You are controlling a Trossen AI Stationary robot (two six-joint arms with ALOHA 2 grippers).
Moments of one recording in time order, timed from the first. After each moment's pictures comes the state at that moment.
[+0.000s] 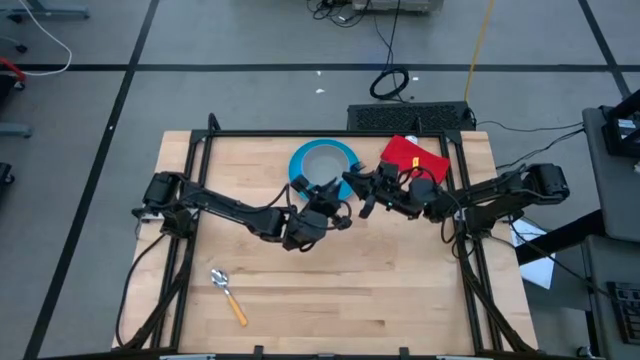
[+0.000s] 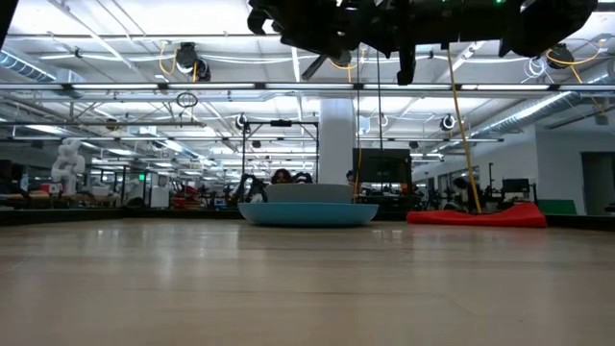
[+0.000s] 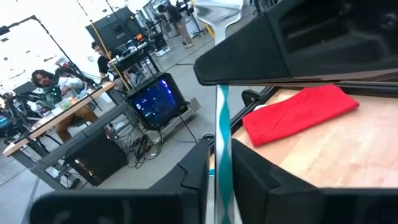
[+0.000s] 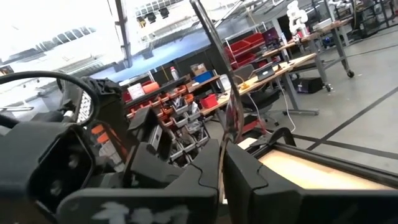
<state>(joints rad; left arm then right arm) -0.20 1.84 1.33 0.21 -1.15 0.13 0.03 1.35 0.58 0.95 0.42 0.39</state>
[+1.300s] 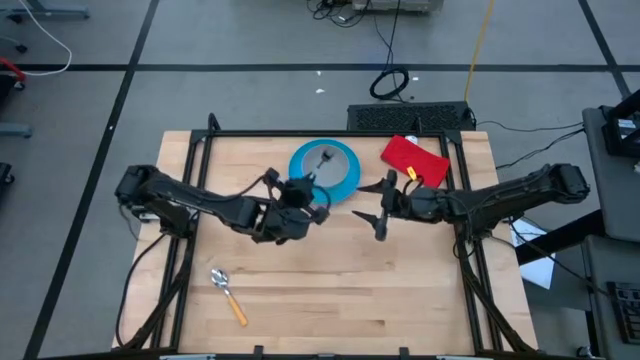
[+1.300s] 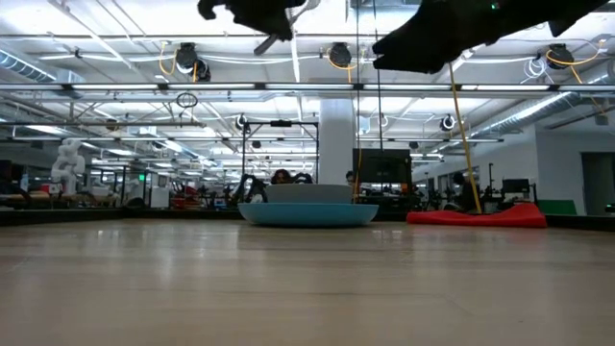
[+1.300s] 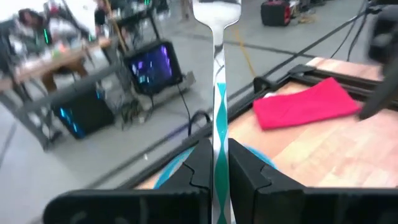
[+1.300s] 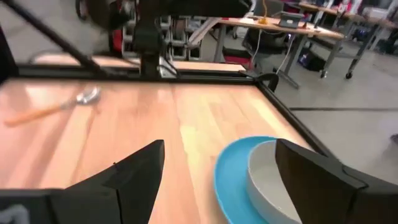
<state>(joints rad) -0.22 1.61 1.33 -0.37 -1.14 -0.39 0.12 1.10 0.58 0.27 0.36 -0.04</state>
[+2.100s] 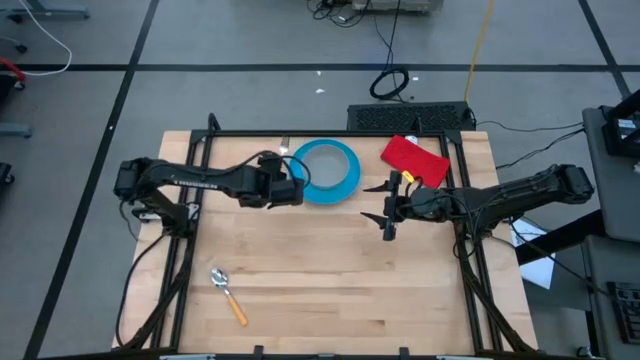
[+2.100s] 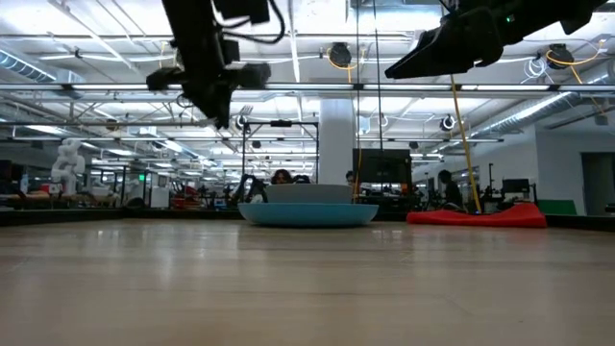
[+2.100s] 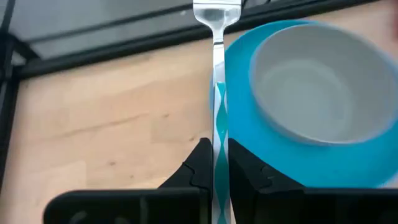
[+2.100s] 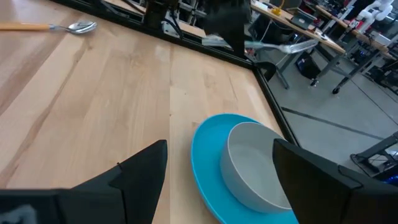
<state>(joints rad) 0.05 1.58 1.25 -0.99 -0.72 -1.18 0.12 1.04 0.58 0.08 0.37 -0.28</state>
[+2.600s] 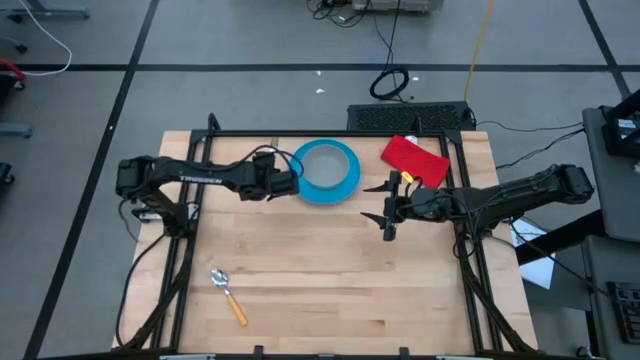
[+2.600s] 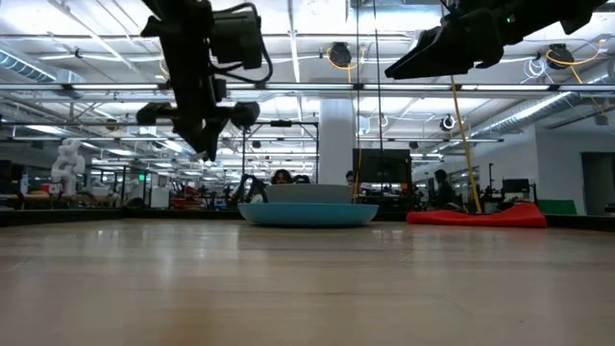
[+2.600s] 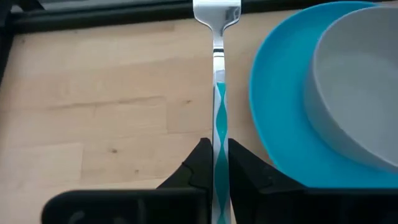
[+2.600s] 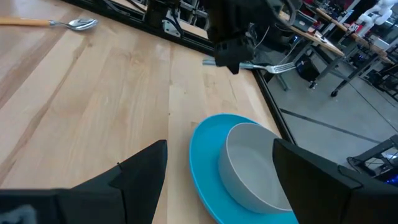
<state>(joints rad) 0.16 1.59 1.08 -0.83 -0.66 -1.23 0.12 1.04 0.58 0.08 0.37 -0.30</state>
